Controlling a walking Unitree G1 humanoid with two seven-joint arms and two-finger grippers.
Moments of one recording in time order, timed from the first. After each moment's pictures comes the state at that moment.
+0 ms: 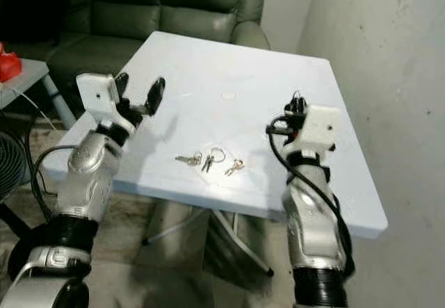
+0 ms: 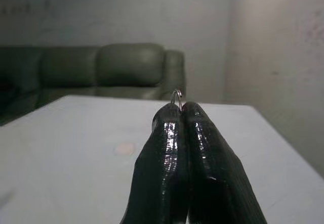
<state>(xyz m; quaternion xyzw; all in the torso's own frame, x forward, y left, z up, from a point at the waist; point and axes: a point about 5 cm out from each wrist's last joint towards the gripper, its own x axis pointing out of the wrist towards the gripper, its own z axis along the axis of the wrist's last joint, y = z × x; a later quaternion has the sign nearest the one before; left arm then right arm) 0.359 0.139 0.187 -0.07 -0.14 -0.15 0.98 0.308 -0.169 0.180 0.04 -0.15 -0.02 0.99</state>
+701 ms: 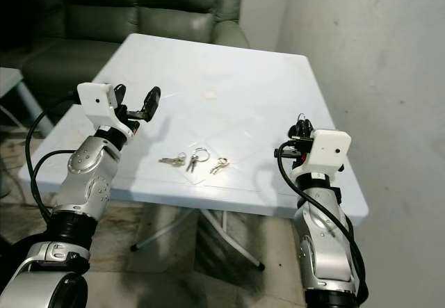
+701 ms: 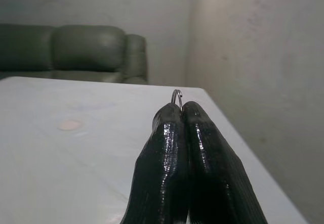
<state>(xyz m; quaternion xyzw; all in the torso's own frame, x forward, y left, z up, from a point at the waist) 0.370 0.146 0.189 -0.08 -0.12 -0.13 0.98 0.299 -0.179 0.166 0.02 -0.13 -0.03 0.99</state>
